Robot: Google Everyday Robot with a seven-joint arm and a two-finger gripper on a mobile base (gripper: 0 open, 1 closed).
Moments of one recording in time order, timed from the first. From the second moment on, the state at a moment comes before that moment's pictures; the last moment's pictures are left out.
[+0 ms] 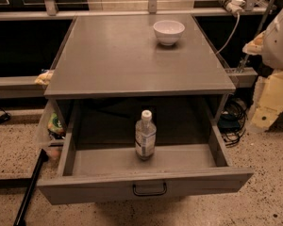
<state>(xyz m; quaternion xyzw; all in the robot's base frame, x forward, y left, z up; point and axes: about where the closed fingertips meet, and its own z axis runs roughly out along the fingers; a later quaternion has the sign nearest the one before) 0.438 -0.217 0.976 -0.60 0.78 -0.03 0.16</state>
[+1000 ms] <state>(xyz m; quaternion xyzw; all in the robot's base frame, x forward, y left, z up) 0.442 -0.210 0.959 -0.59 0.78 -0.02 0.19</state>
